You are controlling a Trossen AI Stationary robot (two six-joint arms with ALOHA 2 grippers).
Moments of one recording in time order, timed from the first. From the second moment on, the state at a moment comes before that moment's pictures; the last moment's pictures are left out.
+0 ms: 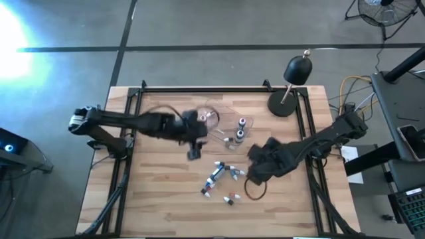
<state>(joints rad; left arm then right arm) -0.07 1.45 1.35 -0.69 -0.23 -0.06 0.43 1.58 1.34 -1.19 0.39 1.01</state>
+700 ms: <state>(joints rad) -0.34 1.42 0.87 -0.55 -0.31 -0.75 0.44 1.76 0.97 -0.48 0.31 0.58</state>
